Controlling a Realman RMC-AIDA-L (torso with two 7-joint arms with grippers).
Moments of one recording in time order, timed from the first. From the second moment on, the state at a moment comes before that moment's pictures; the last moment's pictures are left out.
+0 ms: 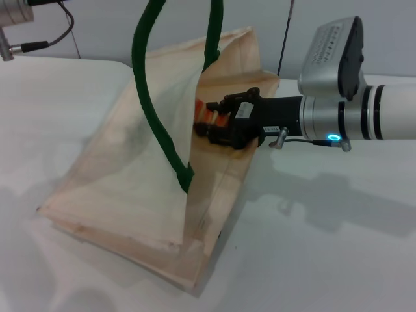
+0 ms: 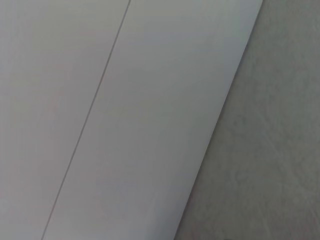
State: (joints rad) left arm -1.01 -1.85 2.86 -0.52 -0.59 1.86 -1.62; right arm 1.09 2.04 -0.46 -0.03 0.93 1.04 -2.09
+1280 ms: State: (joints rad) left arm -0.98 -1.85 2.86 -0.52 -0.60 1.77 -1.63; right arm 0.82 2.02 -0.44 -0.30 1.07 1.07 -1.94
